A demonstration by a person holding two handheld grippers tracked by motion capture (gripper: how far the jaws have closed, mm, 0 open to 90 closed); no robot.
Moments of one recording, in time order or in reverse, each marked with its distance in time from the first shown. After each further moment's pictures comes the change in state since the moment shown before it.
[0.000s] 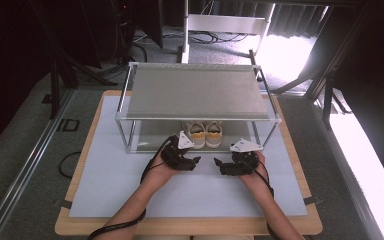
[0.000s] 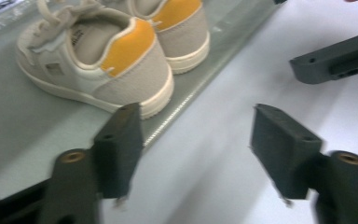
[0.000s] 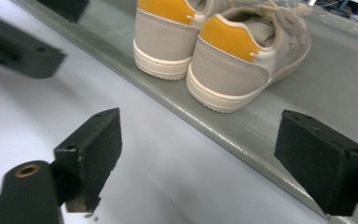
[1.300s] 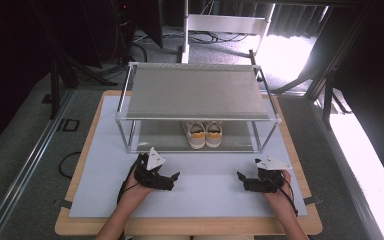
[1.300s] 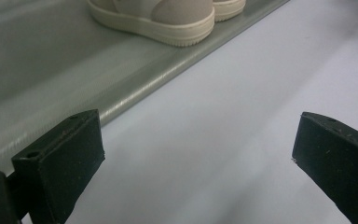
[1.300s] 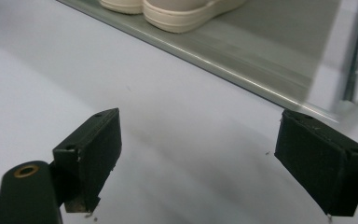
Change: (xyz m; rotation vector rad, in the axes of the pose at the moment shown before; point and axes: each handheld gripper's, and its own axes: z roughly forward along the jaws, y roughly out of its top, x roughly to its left) left arm 0.007 -0.081 -0.045 -0.090 0.095 -0.106; right arm -0.023 -0.061 -0.054 0.009 -0.066 0.062
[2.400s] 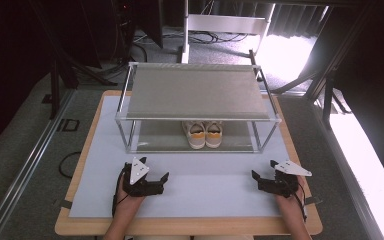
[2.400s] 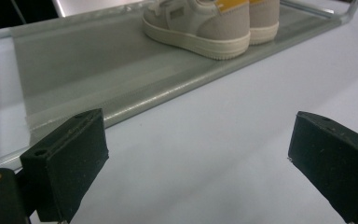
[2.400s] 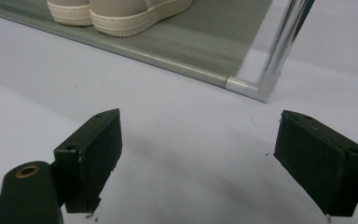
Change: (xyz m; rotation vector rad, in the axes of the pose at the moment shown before) left arm 0.003 -0.035 -0.020 -0.171 0.124 -0.082; right arm -0.031 -0.027 -0.018 -0.082 -0.070 0.105
